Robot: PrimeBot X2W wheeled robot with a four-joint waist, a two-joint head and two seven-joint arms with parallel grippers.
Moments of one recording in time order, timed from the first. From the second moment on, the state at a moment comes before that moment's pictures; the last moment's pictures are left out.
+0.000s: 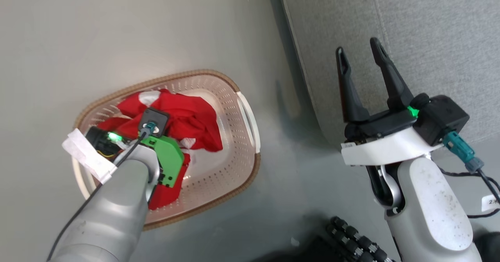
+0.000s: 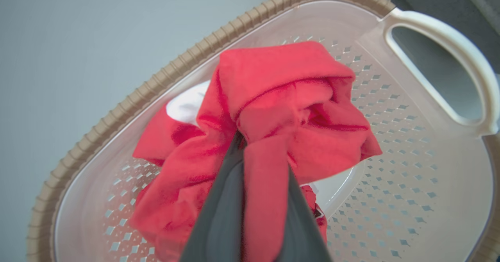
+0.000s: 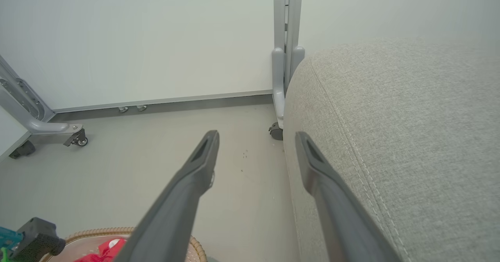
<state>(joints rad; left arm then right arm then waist) -0.84 0.08 -0.58 1.27 -0.20 -0.06 -0.25 -0.37 -0.05 0.19 0.03 0.21 0.13 -0.26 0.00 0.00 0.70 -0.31</state>
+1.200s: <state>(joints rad) -0.34 0.07 -0.35 0.07 -0.29 -0.05 -0.26 -0.09 -0.05 0.15 0.08 0.13 0.13 -0.24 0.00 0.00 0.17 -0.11</state>
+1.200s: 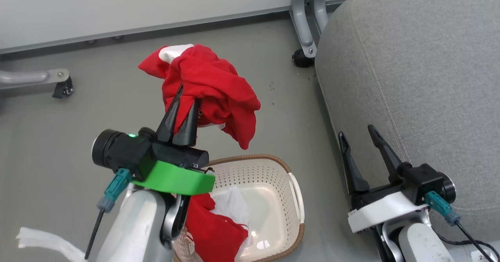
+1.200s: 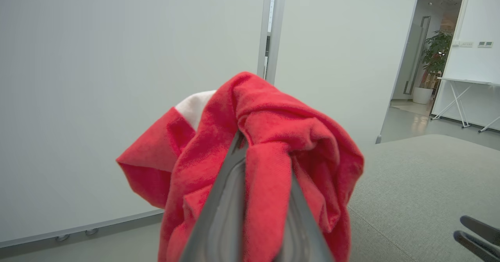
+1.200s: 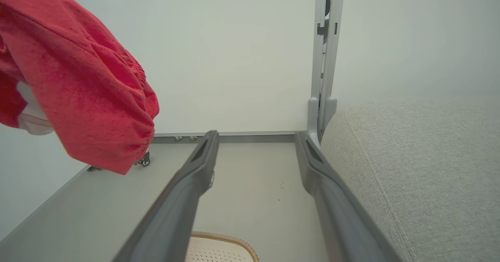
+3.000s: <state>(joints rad) -0.13 0.07 -0.34 -0.07 -0.28 -0.10 -0.26 -0.11 -0.07 0.52 0.01 0.24 0.13 -0.16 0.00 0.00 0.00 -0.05</state>
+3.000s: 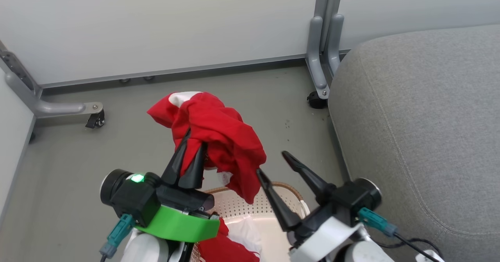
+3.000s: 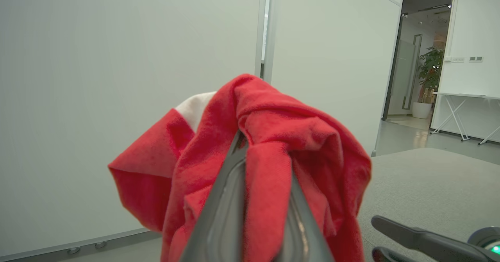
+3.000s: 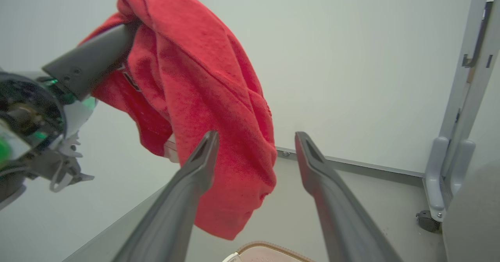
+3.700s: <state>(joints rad) -0.15 0.07 -0.41 -0.05 -0.28 -0.11 -0.26 -0.40 -0.06 0.72 0.25 0.32 0.13 -0.19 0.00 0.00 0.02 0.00</state>
